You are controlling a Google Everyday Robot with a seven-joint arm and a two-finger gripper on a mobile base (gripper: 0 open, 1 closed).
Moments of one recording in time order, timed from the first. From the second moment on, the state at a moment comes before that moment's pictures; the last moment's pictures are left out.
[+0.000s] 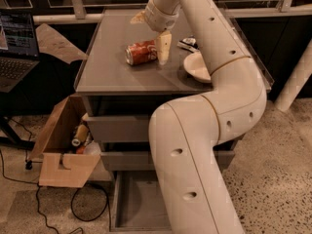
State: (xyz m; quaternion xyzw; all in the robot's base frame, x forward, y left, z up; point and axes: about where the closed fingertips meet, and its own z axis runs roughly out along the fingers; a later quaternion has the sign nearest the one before) arm 0.788 0.001 0.879 -0.87 0.44 -0.02 0.24
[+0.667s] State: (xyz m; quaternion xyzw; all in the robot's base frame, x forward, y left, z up) arm 0.784 0.015 0.857 -0.88 0.44 -0.02 0.18
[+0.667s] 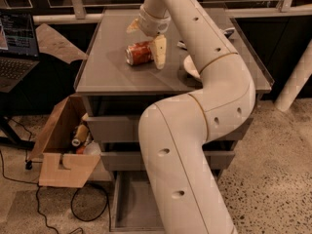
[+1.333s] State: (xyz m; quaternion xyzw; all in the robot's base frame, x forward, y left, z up) arm 0.784 0.015 0.856 -0.88 0.44 -0.02 0.18
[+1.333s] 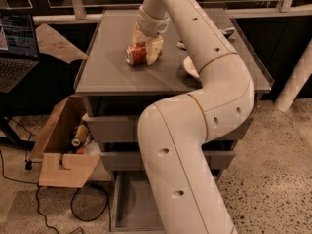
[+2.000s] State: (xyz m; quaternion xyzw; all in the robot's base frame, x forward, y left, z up) arm 0.784 0.015 0.856 -0.88 0.44 -0.02 0.18
